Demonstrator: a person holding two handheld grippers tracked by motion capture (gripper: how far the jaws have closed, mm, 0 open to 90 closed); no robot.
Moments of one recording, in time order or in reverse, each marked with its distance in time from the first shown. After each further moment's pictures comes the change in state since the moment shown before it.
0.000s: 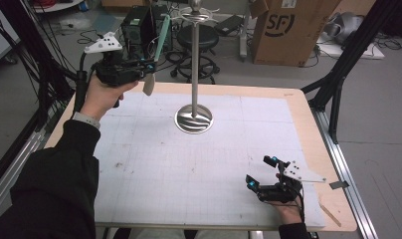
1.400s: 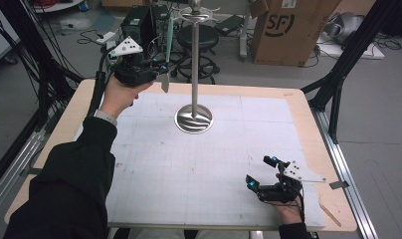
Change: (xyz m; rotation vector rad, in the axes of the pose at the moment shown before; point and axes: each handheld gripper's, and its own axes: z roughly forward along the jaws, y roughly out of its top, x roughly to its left) left arm -0.009 -0.007 0.035 0.026 0.088 0.050; right arm 0.000 0.000 0.000 0.005 0.005 0.001
